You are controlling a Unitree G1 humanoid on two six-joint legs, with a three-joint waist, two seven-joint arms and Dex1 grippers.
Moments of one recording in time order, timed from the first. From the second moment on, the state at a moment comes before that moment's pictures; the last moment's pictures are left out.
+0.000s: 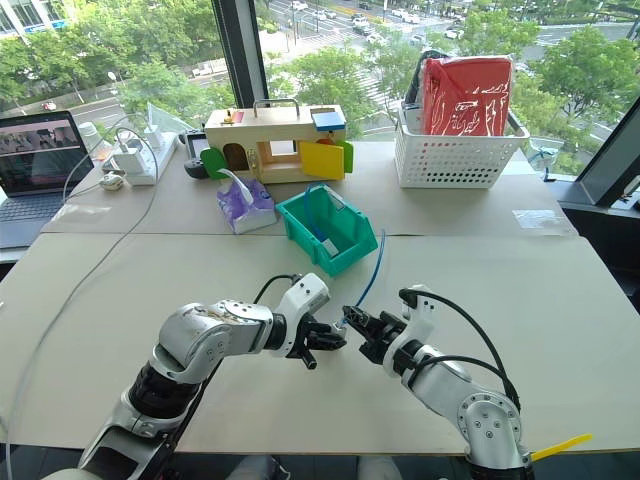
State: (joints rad) left arm -0.60 0.29 -0.32 -0.28 -0.47 1.32 -0.50; right arm -0.08 -0.29 -0.06 -0.44 1.31 0.84 -0.22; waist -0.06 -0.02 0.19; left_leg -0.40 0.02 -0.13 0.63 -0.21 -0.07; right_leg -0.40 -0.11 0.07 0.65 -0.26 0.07
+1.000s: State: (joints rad) left arm -0.63 0.20 -0.24 -0.27 -0.53 1.51 -0.46; right arm -0.05 -0.36 0.04 -0.57 1.01 0.85 -0.09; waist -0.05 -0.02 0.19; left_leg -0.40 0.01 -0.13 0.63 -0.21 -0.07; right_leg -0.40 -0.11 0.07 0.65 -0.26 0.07
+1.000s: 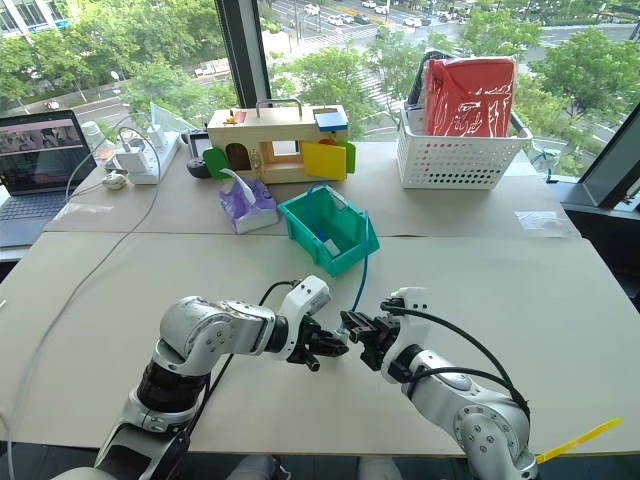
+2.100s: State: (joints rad) left arm -0.64 0.30 -0.40 -0.34 -0.56 1.50 -0.50; right arm 0.12 -0.38 0.09 -0.75 0.86 0.86 -0.08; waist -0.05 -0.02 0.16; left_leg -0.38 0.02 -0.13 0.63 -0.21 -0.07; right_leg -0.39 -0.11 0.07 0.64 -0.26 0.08
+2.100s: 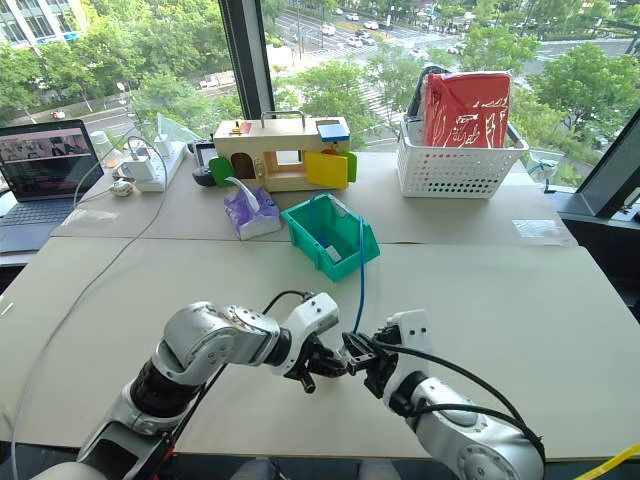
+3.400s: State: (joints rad) left arm -0.61 0.32 -0.45 -0.38 -0.55 1.49 -0.50; right arm 0.08 -0.45 0.12 -0.71 0.92 0.88 -0.06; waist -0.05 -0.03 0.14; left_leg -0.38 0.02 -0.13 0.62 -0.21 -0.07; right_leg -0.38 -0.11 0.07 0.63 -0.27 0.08
